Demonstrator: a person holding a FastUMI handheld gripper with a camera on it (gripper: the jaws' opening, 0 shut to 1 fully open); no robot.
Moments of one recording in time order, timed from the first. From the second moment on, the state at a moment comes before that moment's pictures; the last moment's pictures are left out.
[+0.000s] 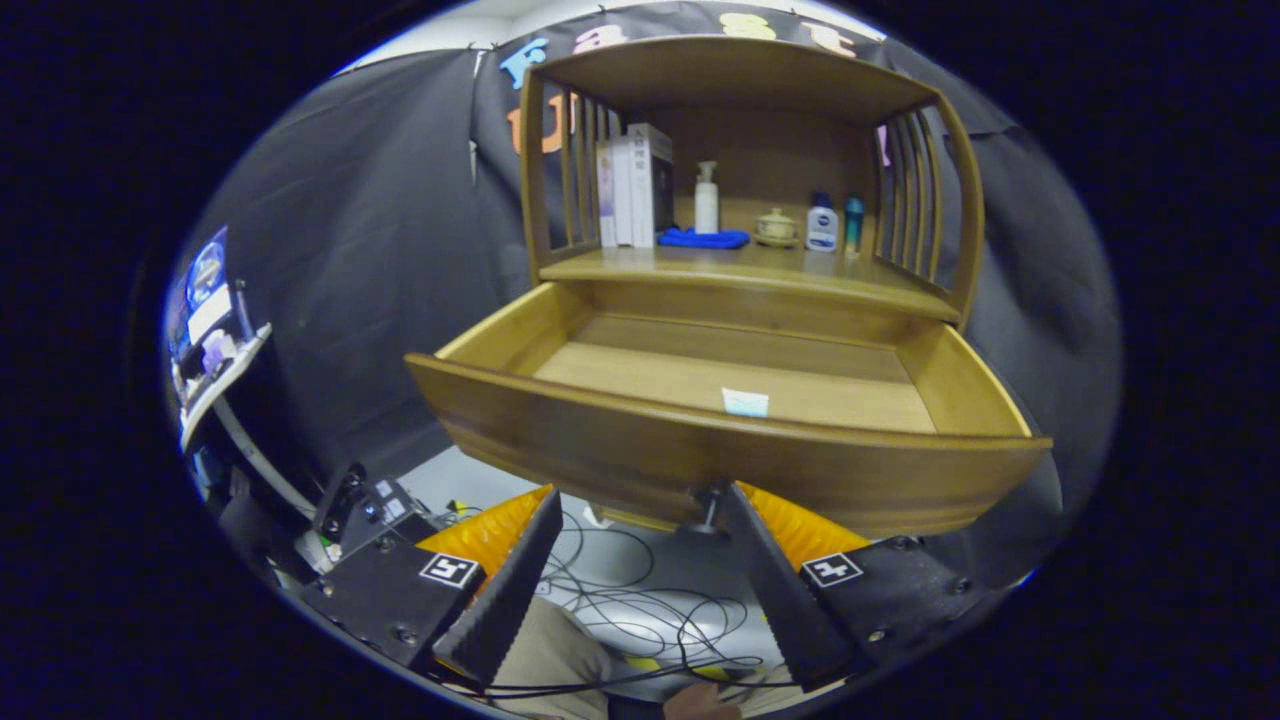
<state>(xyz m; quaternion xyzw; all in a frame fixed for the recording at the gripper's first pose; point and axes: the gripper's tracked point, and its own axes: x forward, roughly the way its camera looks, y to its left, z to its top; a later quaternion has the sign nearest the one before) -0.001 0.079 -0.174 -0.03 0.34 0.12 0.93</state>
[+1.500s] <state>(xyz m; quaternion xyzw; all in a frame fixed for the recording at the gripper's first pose) 0.145 0.014 -0.255 0.02 0.69 -0.02 0.72</state>
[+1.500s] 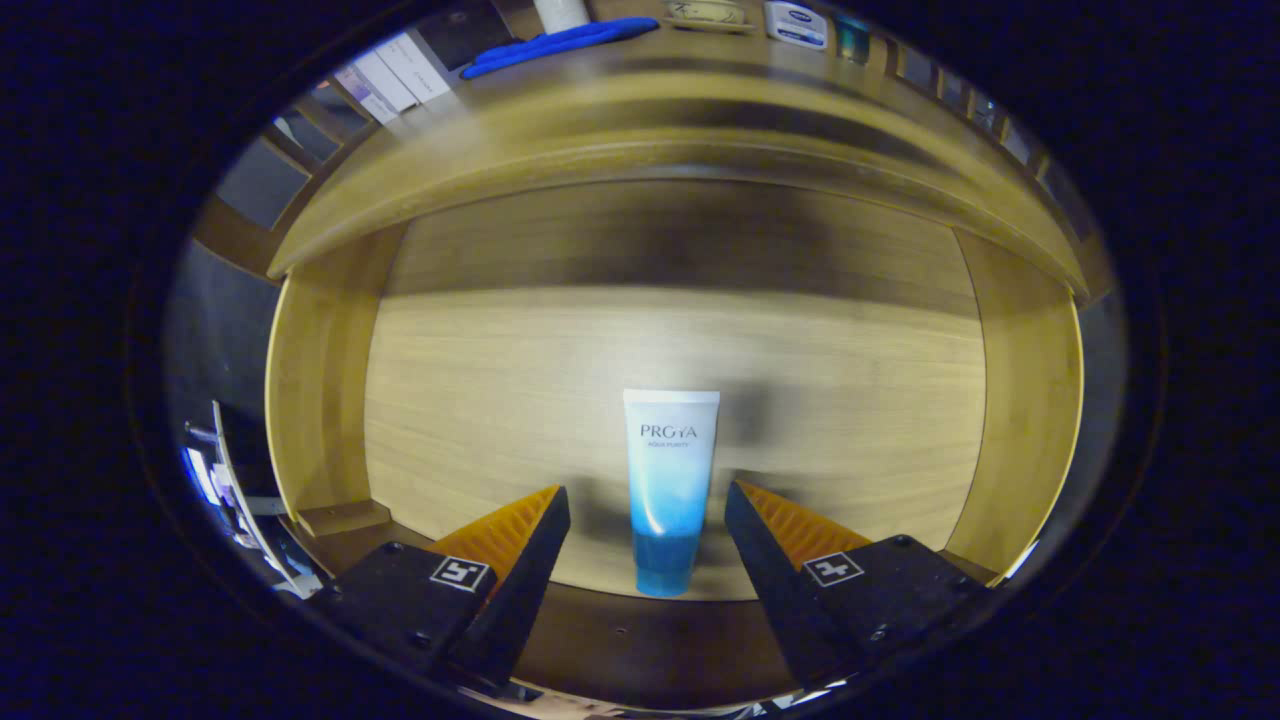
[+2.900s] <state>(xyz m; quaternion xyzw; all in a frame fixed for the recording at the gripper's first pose) 0.174 0.012 -0.198 -0.03 0.59 -0.06 0.80</state>
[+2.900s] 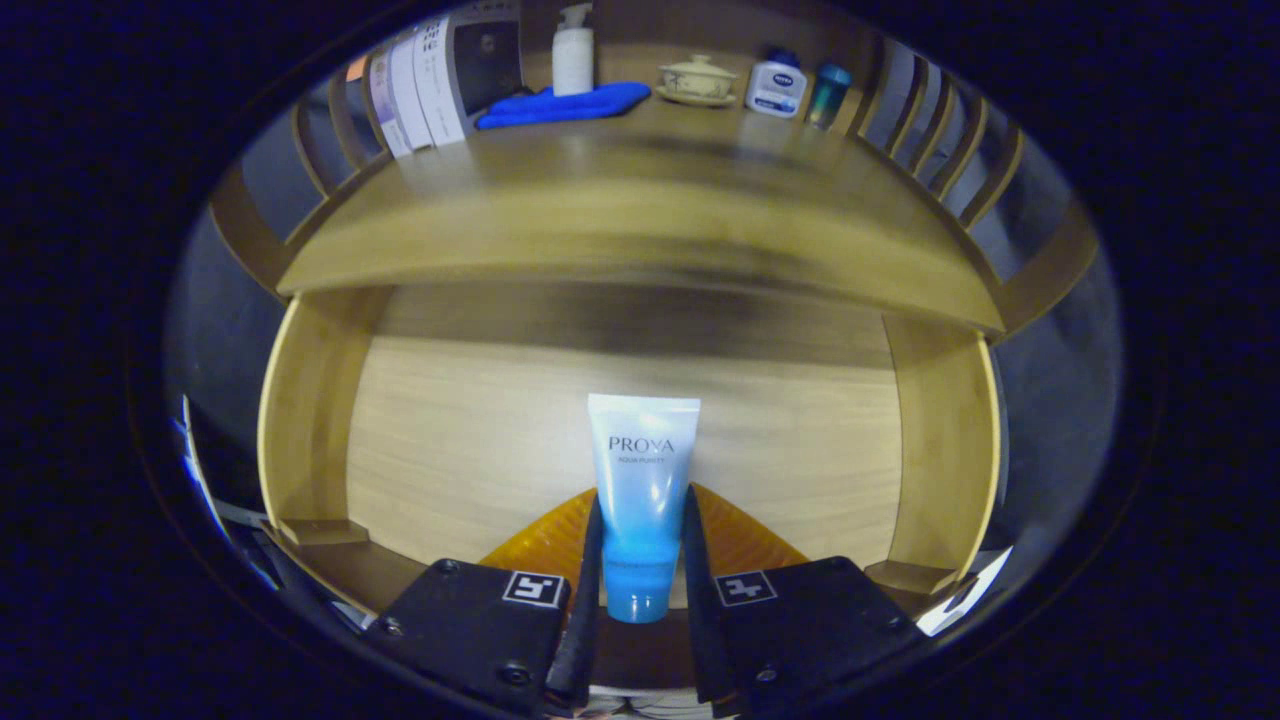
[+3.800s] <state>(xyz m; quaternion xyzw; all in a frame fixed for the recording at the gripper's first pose) 0.271 0.015 -0.086 0.02 0.48 -0.08 0.87</state>
